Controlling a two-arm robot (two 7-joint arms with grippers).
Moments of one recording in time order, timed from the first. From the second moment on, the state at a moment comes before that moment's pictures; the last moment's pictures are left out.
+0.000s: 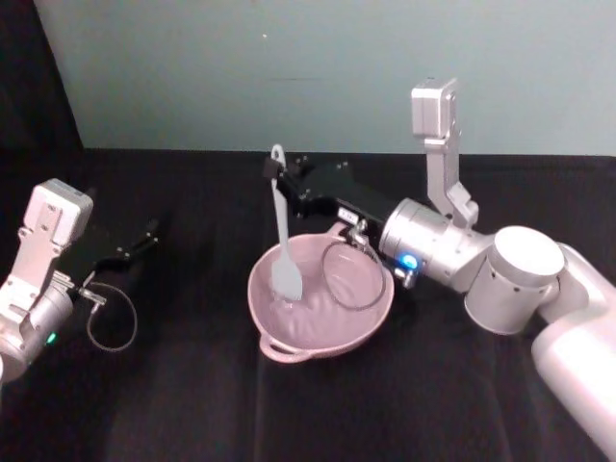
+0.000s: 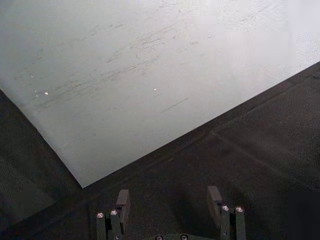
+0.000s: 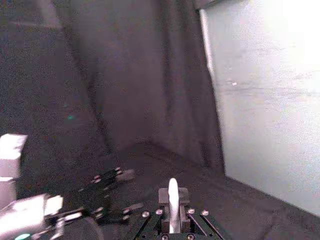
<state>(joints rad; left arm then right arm) -0.20 0.60 0.45 -1.41 -0.25 -0.12 0.03 0.52 0.26 -0.57 -1.24 0.60 0.00 0.54</state>
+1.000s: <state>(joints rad) -0.20 0.60 0.45 -1.41 -0.25 -0.12 0.03 0.39 0.37 -0.47 -1.41 0.56 0.03 0.52</state>
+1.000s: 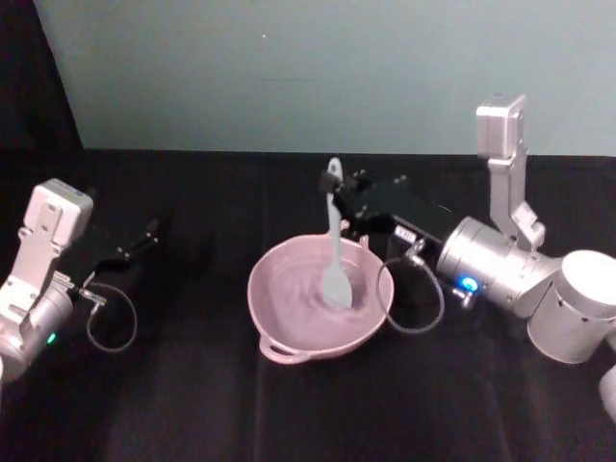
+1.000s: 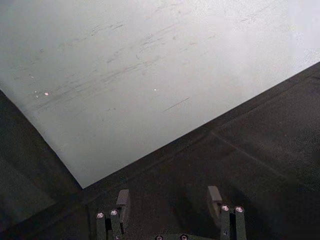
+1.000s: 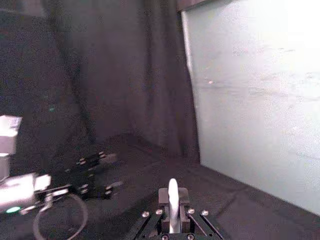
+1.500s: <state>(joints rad) -0.20 0.60 0.45 -1.41 -0.25 -0.12 0.03 0.42 0.30 -0.55 -1.41 0.56 0.04 0.53</state>
